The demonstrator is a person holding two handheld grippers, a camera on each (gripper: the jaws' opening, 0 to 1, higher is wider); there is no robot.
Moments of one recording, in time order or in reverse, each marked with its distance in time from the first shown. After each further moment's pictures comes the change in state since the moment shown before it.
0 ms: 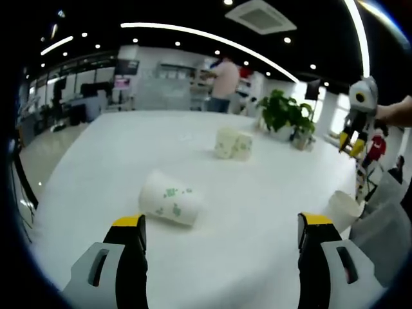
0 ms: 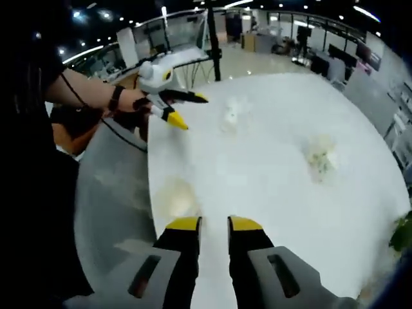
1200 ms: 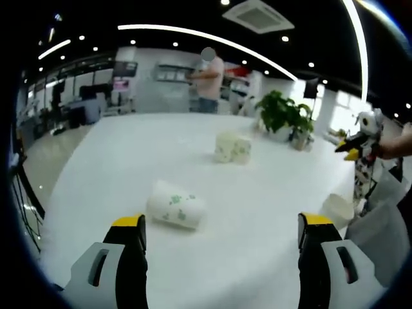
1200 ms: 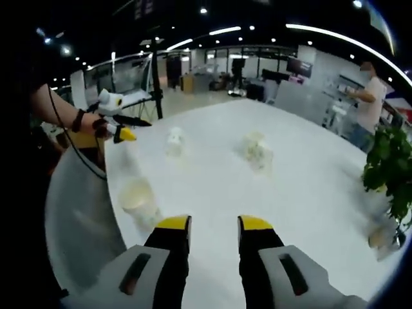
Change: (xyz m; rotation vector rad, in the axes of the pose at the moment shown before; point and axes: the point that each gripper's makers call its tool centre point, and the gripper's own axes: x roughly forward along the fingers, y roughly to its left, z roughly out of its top) left arm -0.015 0.007 0.017 0.018 0.006 -0.001; right arm -0.032 -0.030 -0.048 0.203 -0.262 -0.311
